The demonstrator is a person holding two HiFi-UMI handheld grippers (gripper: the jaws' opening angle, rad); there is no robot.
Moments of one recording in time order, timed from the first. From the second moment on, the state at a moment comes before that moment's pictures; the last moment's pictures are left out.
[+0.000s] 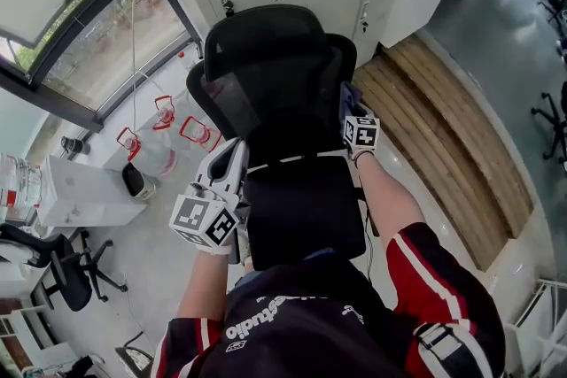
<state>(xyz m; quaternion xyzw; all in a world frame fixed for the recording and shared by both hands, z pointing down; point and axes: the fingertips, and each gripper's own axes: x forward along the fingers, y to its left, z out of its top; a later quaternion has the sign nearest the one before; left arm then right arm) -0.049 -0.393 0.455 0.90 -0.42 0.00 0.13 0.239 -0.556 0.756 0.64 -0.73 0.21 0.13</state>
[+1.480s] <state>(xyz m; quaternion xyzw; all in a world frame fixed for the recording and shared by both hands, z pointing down) -0.069 -0.379 0.504 0.88 -0.45 0.04 0.16 0.186 -0.506 0.864 0.59 -0.74 0.26 0.19</state>
